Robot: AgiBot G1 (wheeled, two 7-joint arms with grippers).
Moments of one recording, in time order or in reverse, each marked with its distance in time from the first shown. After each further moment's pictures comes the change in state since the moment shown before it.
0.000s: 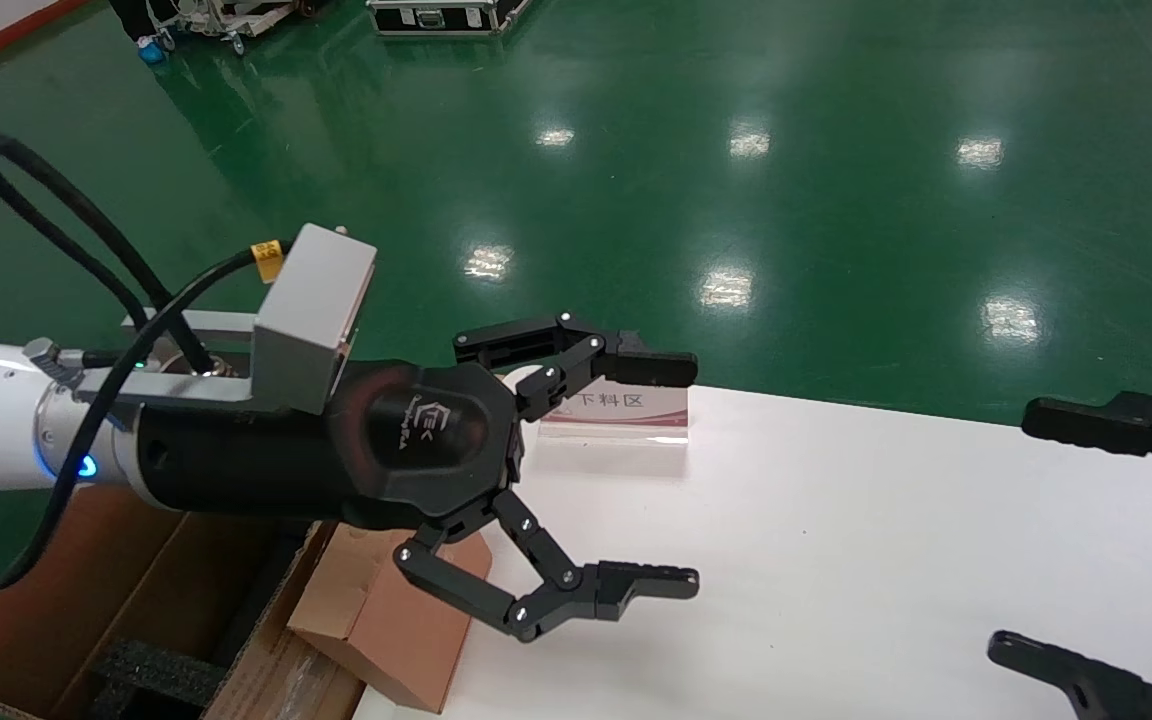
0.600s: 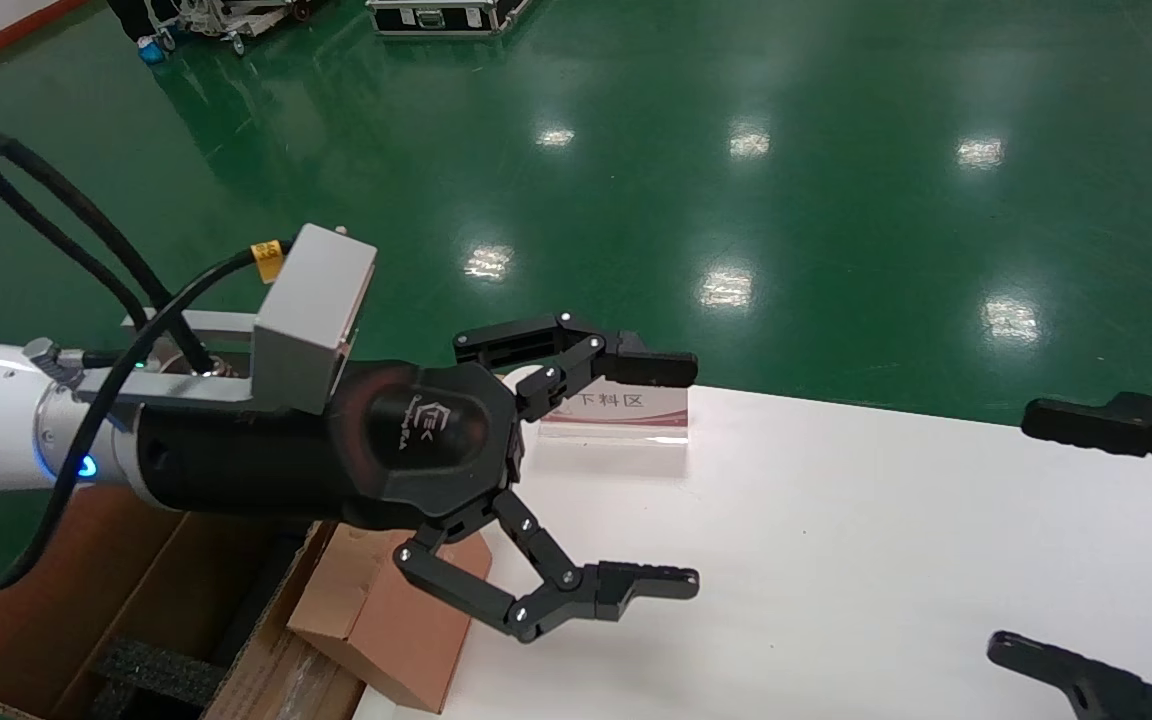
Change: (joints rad) left arm 0.000 0.000 0.000 0.000 0.000 0.000 0.000; right arm 0.000 0.000 0.000 0.000 0.000 0.000 0.000
